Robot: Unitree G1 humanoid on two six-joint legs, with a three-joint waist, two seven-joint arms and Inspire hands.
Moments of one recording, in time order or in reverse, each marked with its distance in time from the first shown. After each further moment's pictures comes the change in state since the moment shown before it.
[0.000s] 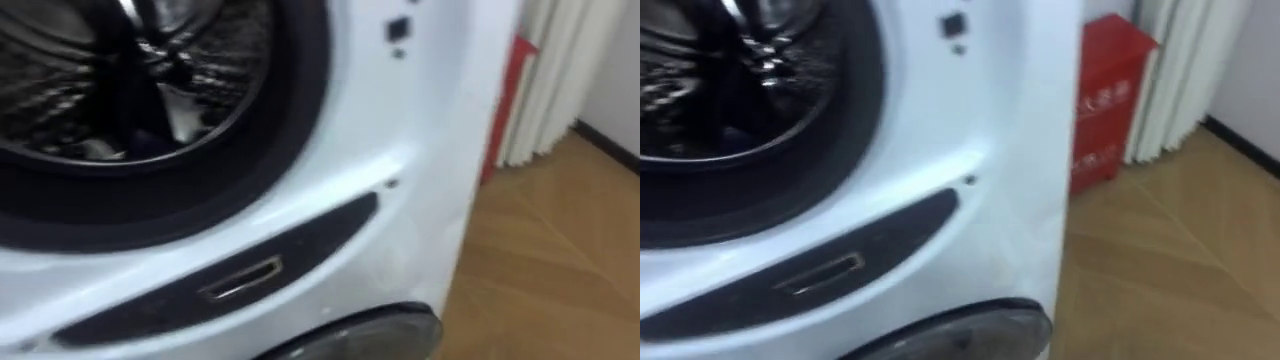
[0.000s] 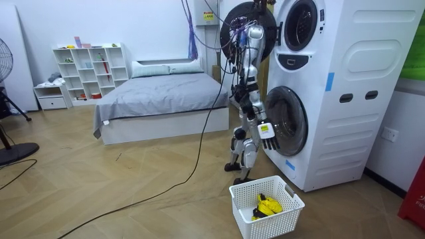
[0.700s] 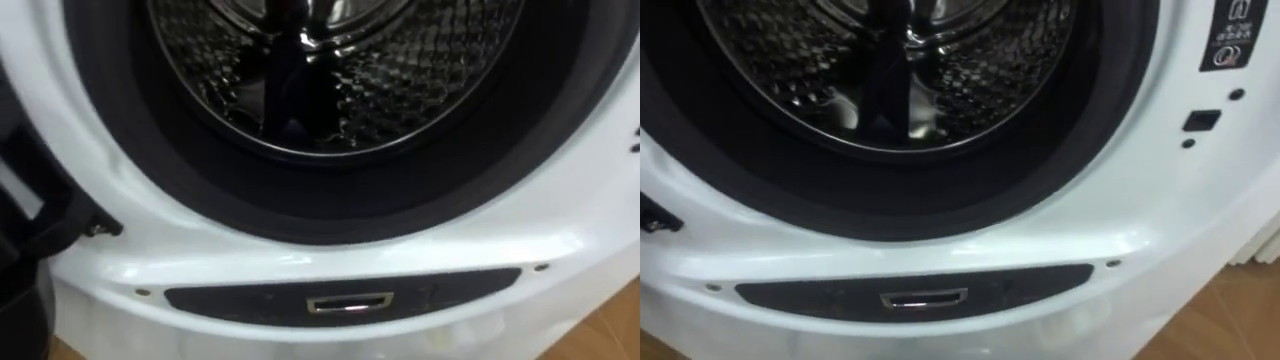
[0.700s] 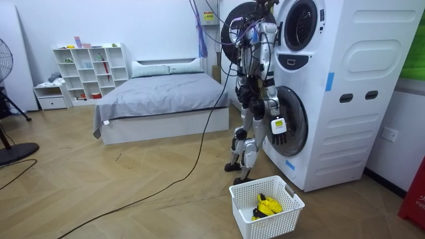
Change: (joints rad) left arm 0.001 -0.040 0.215 0.059 0.088 0.002 0.046; right arm -0.040 0.052 0.067 0.147 -0.119 0.053 0.048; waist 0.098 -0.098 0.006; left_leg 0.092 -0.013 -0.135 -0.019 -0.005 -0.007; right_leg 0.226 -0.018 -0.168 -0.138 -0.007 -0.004
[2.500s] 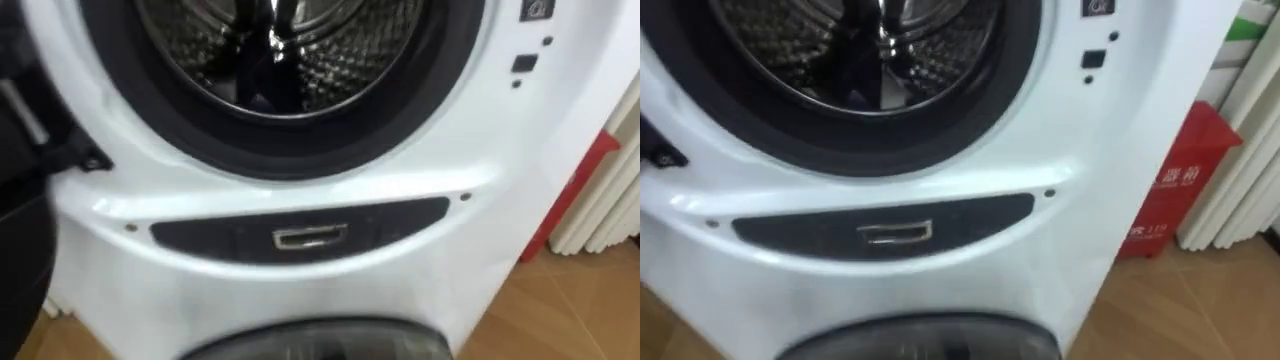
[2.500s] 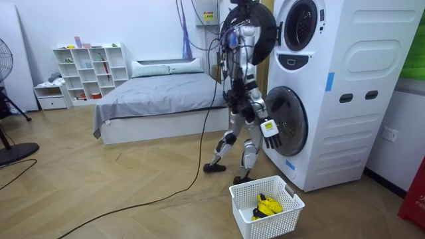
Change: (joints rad) left arm -0.161 -0.028 -0.039 -0.063 0.113 0.013 -0.045; right arm 0.007 -0.006 -0.148 -0.118 -0.132 -0.014 -0.026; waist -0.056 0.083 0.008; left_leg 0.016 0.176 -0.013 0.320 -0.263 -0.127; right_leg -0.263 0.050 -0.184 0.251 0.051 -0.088
